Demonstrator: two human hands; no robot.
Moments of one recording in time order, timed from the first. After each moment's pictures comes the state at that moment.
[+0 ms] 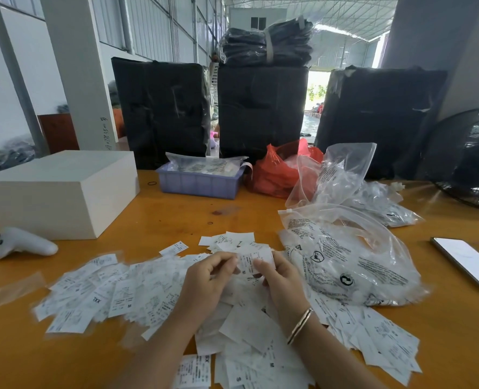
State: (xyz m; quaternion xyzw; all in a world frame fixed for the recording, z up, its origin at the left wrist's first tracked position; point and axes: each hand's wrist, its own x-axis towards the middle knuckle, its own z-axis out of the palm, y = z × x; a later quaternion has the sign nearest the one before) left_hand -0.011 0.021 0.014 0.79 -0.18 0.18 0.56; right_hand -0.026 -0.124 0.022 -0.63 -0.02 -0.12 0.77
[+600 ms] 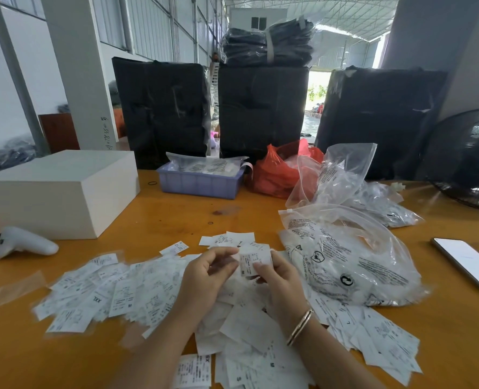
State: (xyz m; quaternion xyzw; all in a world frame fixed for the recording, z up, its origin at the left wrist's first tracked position) left_hand -0.010 0.021 0.018 0.75 -0.13 0.14 0.63; right_hand -0.030 -0.122 0.026 -0.65 -0.05 -0.11 0.75
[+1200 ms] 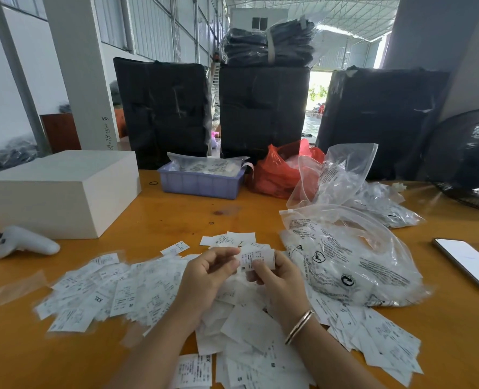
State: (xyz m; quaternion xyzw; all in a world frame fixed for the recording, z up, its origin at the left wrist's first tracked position) left_hand -0.011 0.021 0.020 0.72 -0.11 0.09 0.68; right_hand -0.017 -0.126 0.009 -0.68 -0.02 -0.15 0.71
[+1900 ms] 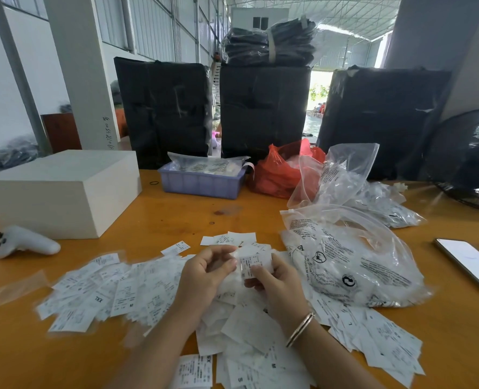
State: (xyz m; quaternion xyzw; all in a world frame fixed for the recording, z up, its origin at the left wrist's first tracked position) left_hand -0.011 0.022 0.021 0.72 -0.09 0.12 0.68; right_hand -0.019 -0.125 0.010 -0.69 -0.02 -0.12 0.71
